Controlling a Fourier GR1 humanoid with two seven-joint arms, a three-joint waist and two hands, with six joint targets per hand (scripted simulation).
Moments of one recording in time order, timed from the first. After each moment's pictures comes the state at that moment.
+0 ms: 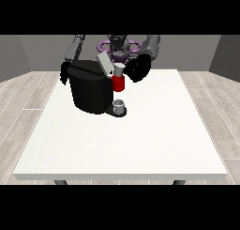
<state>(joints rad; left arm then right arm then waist) -1.11 0.36 0.24 -0.74 -0.48 -0.23 0.04 -0.33 -0.13 -0.09 -1.11 -0.08 0.13 -0.37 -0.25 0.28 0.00</state>
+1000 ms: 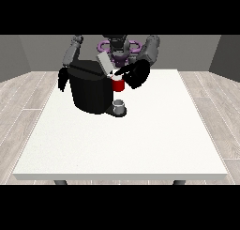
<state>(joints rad) -1.21 0.42 0.22 -0.70 -0.52 -0.21 0.01 -0.44 -0.15 -0.13 -1.01 -0.08 0.13 -0.39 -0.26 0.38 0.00</state>
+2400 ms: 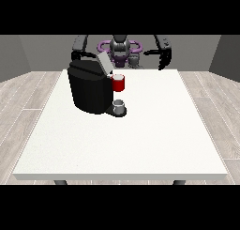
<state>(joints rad) -0.36 0.10 0.29 -0.78 -0.21 -0.37 -0.39 -0.05 -0.09 -0.07 -1.01 -0.05 0.14 -0.42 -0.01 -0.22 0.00</state>
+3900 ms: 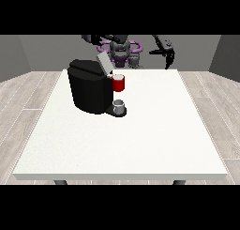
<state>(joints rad) -0.11 0.10 0.20 -1.10 -0.09 -0.45 -0.42 -0.26 -0.01 0.16 -1.51 0.19 -0.18 -0.09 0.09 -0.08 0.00</state>
